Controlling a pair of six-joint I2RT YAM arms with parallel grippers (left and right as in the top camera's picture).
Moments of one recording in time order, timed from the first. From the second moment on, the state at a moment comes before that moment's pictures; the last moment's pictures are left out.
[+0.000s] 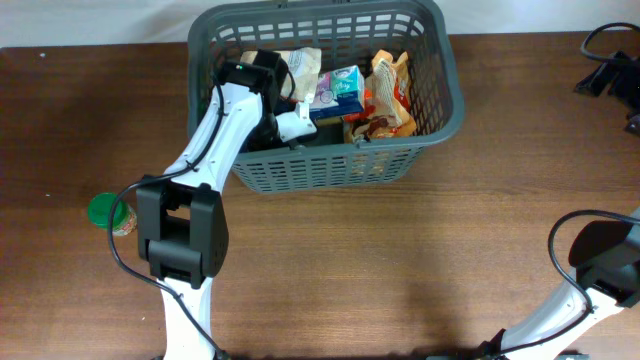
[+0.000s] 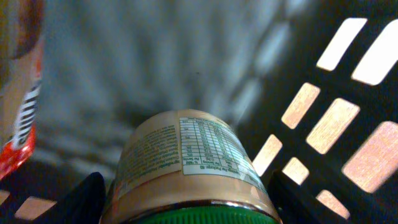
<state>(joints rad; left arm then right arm) -0.29 2.19 1.94 -1.34 0.07 0.78 -0.53 2.08 2.45 -1.62 -0.27 0.16</state>
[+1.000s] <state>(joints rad) 0.26 1.91 2.55 -1.68 -0.04 0.24 -0.53 2.08 2.45 -1.62 -0.27 0.16</state>
